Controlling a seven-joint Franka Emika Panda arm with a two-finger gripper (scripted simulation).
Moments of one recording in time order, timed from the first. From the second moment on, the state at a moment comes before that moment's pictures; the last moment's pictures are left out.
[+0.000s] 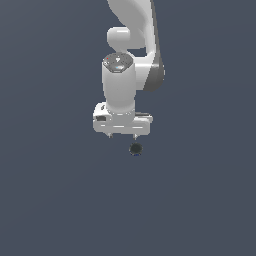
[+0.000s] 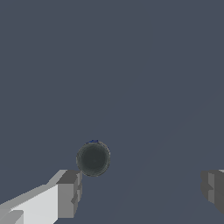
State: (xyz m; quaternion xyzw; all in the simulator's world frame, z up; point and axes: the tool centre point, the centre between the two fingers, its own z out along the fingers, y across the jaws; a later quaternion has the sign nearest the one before) arm 0.010 -0.021 0.184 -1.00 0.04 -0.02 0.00
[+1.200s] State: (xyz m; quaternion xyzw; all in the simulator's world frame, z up) arm 0.011 -0.018 0.152 -1.00 0.02 -0.03 0.00
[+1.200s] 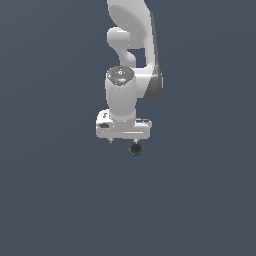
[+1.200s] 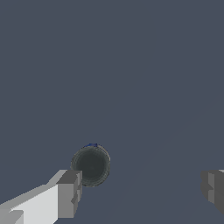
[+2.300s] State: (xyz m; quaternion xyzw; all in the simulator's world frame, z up) arm -0.027 0.040 0.055 -0.99 -0.11 0.00 0.00
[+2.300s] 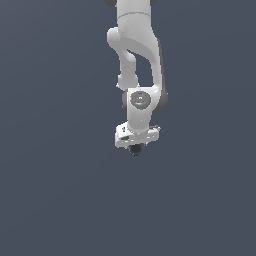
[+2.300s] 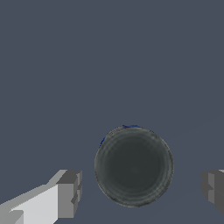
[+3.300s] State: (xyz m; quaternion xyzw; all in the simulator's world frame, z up) arm -0.028 0.040 0.015 -0.99 -0.11 0.00 0.00
